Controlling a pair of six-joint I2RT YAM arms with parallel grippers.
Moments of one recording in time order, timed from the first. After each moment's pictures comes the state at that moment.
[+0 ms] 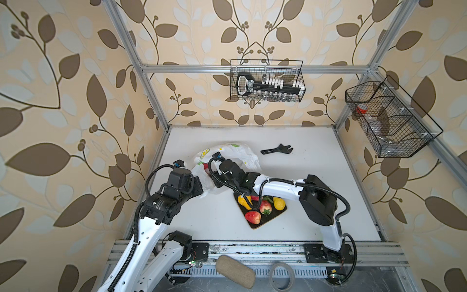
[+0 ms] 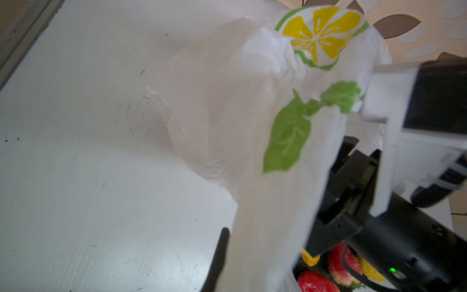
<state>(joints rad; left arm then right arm) -0.29 0.71 0.86 -0.93 -0.09 -0.63 1.01 2.07 1.50 0.06 0.18 0.26</state>
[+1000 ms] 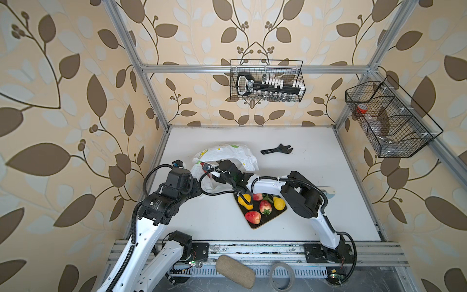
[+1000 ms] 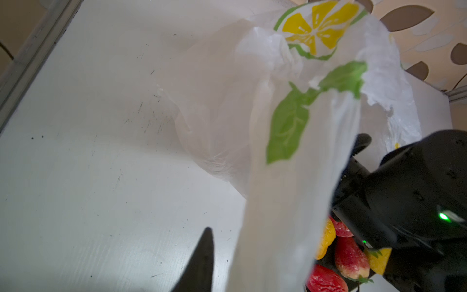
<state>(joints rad) -0.29 0.71 0.91 -1.01 -0.11 -0.61 0.95 2.27 1.58 0.21 0.29 -0.53</state>
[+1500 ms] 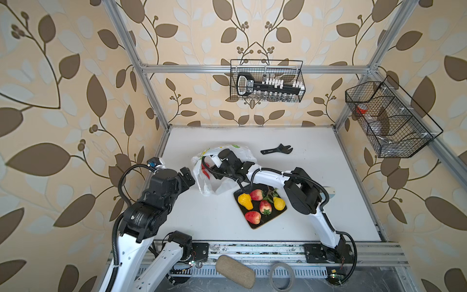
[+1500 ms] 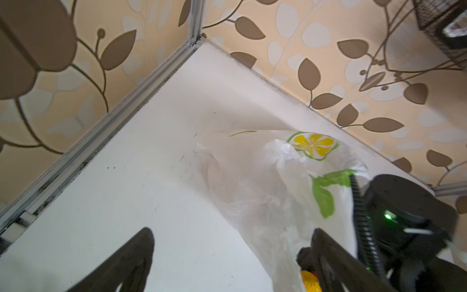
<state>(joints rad) -0.28 0.71 1.08 -1.03 -0.38 -0.72 0.89 2.29 1.78 -0.07 -0.01 0.08</state>
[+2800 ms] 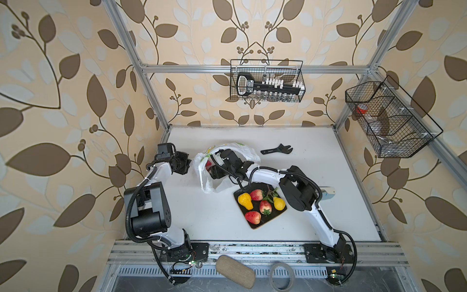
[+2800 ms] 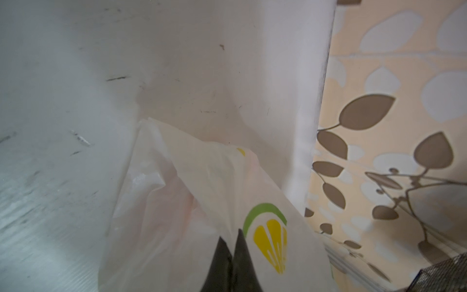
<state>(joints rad) 0.27 1.55 0.99 -0.32 0.48 -1.12 0.85 2.35 1.79 -0.06 -0.14 0.39</state>
